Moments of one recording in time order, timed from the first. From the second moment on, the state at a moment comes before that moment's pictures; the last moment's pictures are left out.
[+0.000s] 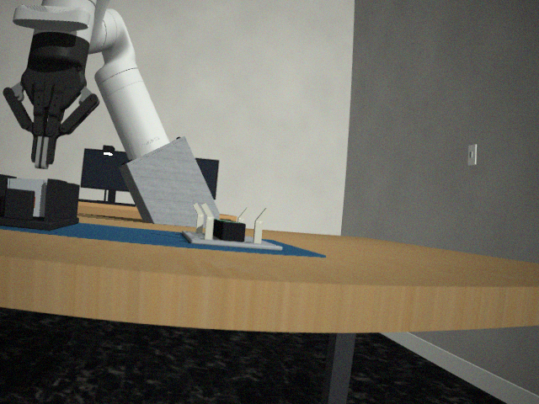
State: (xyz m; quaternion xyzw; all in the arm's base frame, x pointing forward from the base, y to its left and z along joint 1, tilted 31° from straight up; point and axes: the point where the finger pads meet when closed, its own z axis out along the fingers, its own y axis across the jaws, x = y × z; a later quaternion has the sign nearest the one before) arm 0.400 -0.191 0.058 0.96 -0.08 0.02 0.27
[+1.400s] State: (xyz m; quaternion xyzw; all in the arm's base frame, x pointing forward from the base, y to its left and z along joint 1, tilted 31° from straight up) arm 0.411 -0.195 0.037 0.96 -0.07 0.04 0.27
